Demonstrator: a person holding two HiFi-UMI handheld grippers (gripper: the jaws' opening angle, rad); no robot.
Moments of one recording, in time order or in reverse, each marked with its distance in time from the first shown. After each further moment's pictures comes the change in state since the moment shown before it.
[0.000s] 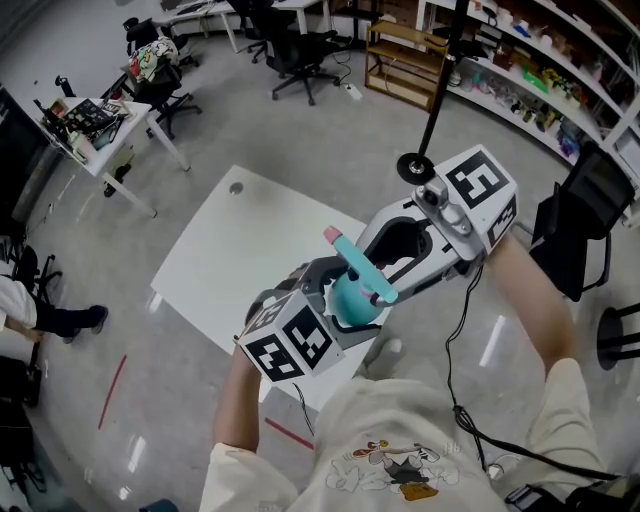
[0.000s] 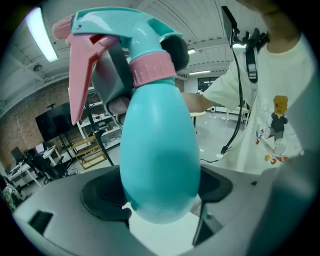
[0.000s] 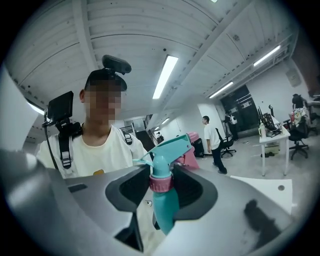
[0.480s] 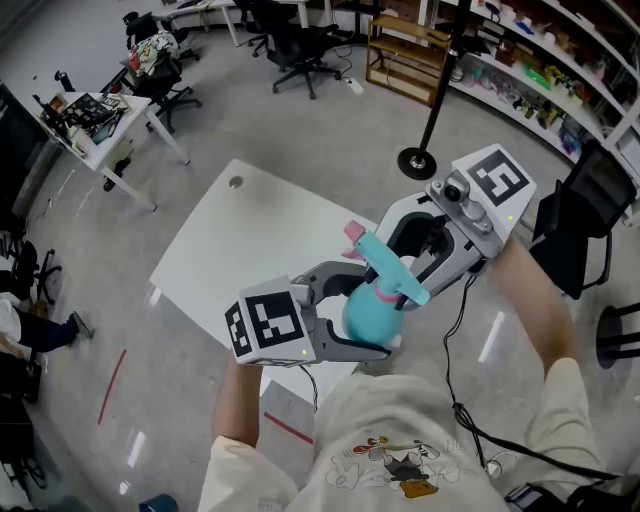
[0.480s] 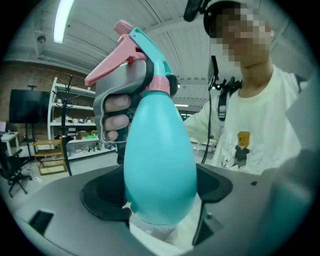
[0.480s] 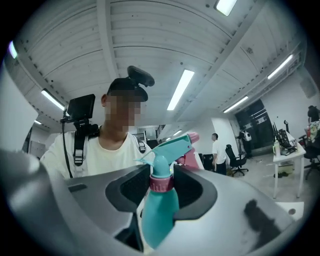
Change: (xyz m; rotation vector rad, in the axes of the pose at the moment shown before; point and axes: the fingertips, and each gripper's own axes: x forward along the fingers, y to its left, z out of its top) left arm -0.031 -0.036 0.027 -0.090 -0.320 -0.378; right arm 0.004 0.020 0.025 -0.123 -0.151 0.111
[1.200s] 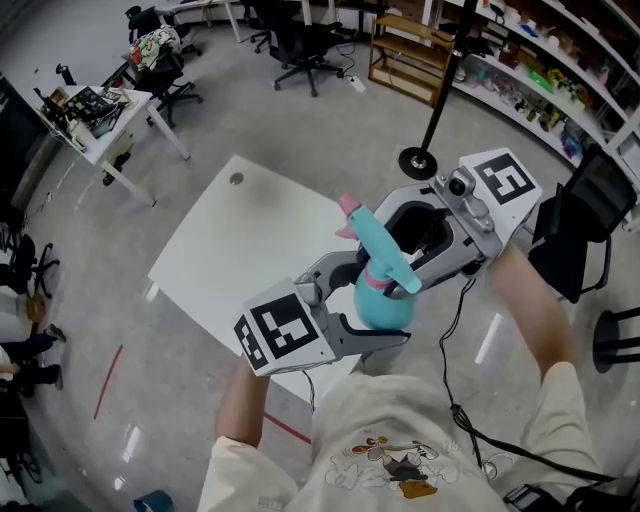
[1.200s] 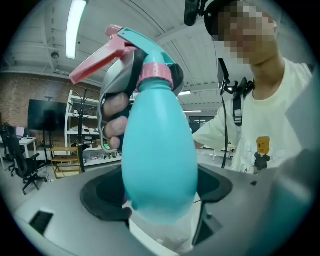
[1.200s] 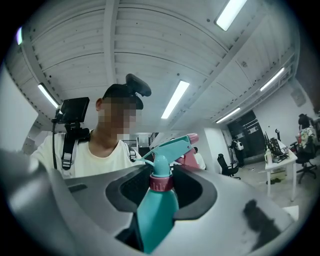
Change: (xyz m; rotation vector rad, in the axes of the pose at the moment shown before) left arm 0.012 0.022 0.024 -0.002 -0.093 0.195; right arm -0.006 -0.009 0.016 -0.035 -0.096 -0.091
